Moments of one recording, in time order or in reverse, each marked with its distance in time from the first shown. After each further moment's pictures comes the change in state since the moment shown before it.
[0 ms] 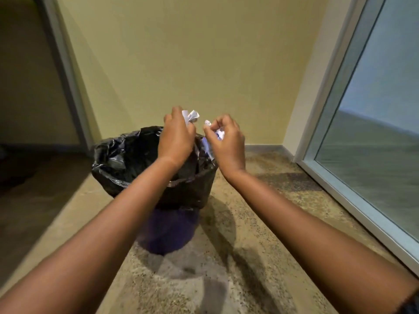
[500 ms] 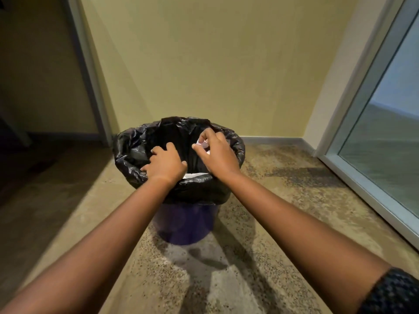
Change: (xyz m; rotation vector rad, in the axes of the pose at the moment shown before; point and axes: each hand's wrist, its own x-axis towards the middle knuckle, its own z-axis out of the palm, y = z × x) left_hand -0.009 -0.091 -0.006 0.468 -0.340 -0.335; right_hand -0.017 0.015 0.066 -0.254 -0.421 0.114
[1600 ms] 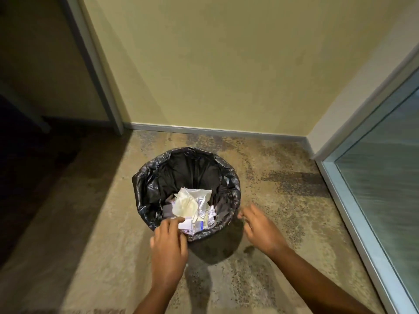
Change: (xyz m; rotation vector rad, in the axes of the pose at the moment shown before) left_hand -0.075 0.013 -0.062 -0.212 0.040 -0.041; right_hand -0.003 0.002 -0.135 -0.269 -0.569 0.175
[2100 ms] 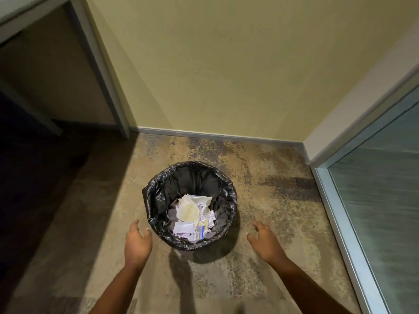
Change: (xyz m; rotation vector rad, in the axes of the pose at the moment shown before) left_hand 0.056 -0.010 -0.100 -0.299 -0.154 -0.613; right_hand -0.009 -0.034 -0.071 0.262 -0.209 0.493
